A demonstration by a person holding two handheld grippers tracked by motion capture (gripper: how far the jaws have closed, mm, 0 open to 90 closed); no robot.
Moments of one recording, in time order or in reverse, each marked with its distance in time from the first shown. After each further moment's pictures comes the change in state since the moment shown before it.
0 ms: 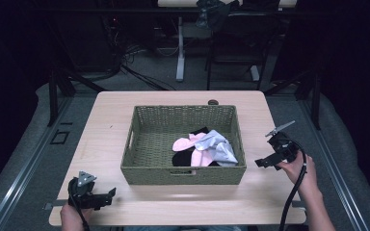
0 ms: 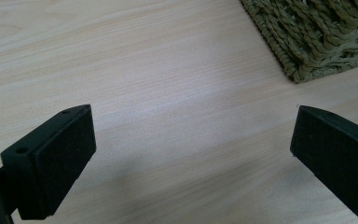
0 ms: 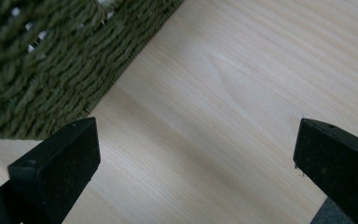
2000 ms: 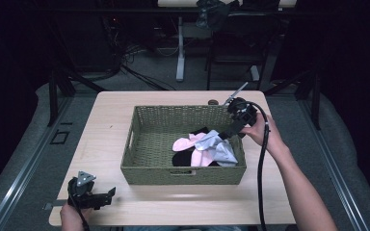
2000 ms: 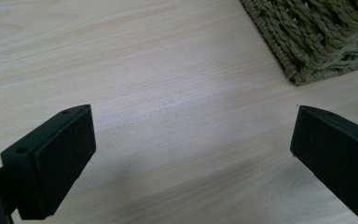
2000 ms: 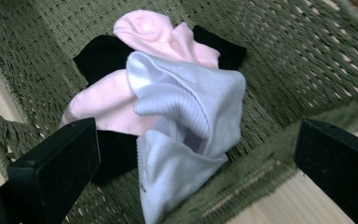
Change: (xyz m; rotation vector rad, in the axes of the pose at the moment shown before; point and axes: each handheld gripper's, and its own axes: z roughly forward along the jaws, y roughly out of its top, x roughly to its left) left arm 0.002 -0.001 0.000 -0.008 -0.005 -0.015; right arm 0.065 0.149 -0.009 0.010 0.136 -0.277
